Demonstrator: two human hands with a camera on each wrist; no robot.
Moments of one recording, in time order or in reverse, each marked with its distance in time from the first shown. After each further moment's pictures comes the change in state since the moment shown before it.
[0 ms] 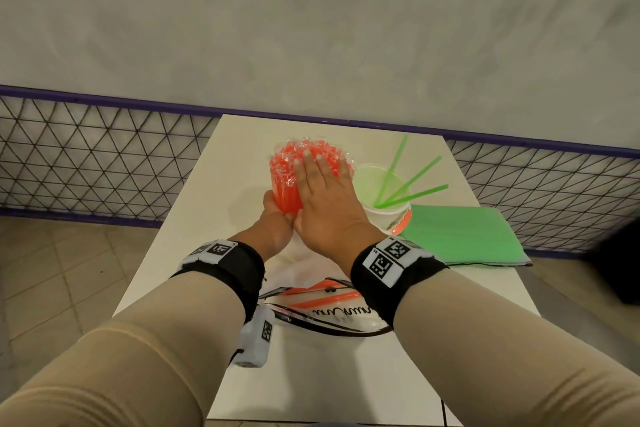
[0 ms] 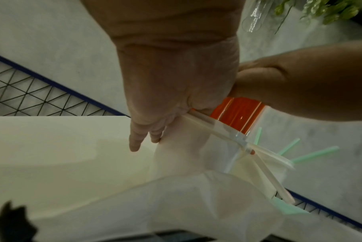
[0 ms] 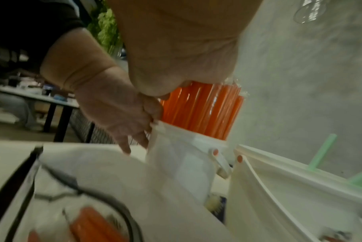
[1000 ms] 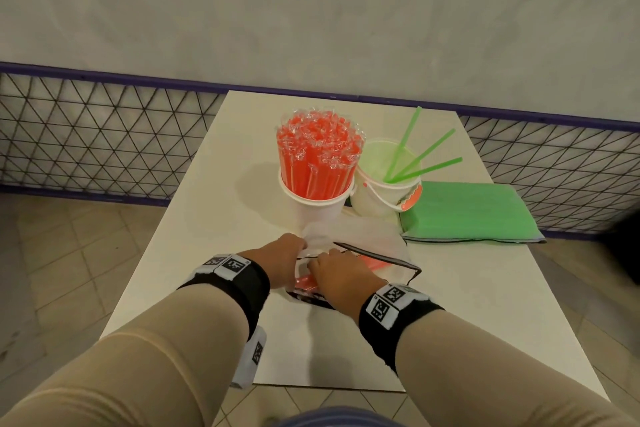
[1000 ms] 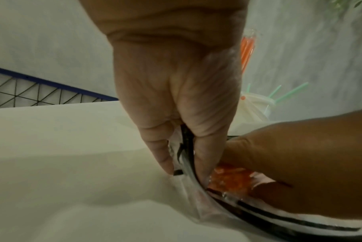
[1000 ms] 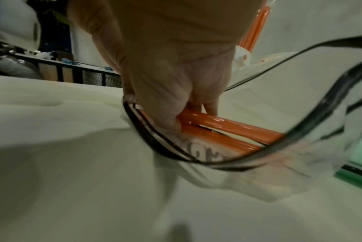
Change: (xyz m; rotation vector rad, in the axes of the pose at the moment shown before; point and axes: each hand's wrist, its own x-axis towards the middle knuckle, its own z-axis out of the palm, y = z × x) left_hand -0.046 -0.064 -0.003 0.902 -0.469 0.064; right_hand -0.083 -0.029 0.098 0.101 -0.434 -0.223
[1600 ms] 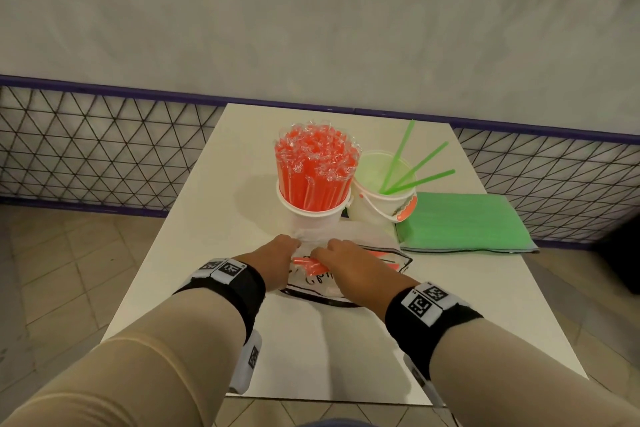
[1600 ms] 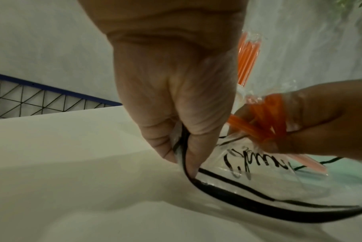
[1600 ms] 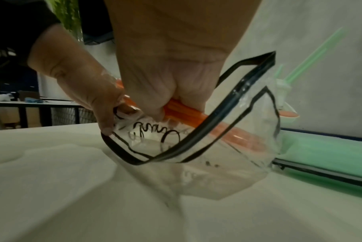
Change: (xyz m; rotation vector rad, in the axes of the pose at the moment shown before) left_hand 0.002 -0.002 -0.012 0.058 0.089 0.048; right_hand -0.013 0.035 -0.013 0.282 0.324 -0.113
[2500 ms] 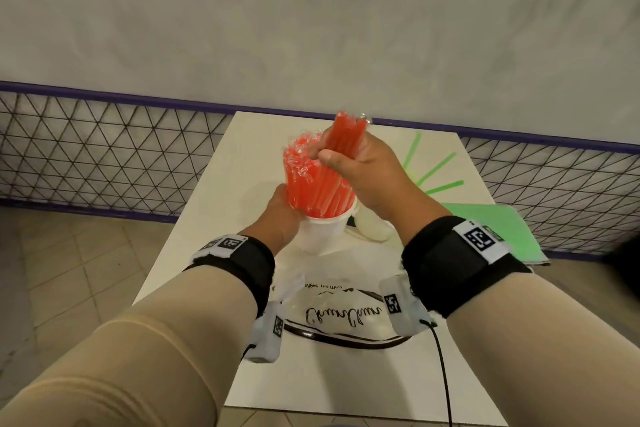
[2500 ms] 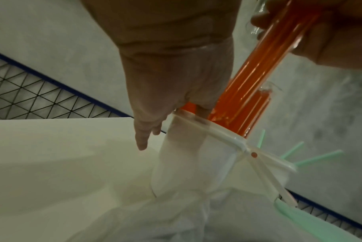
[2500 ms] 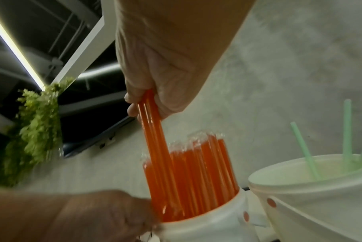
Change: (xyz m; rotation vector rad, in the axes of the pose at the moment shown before) left_hand 0.017 0.029 -0.062 -1.065 0.432 -0.128; right_hand 0.050 -0.034 -0.157 0.914 0.481 0.174
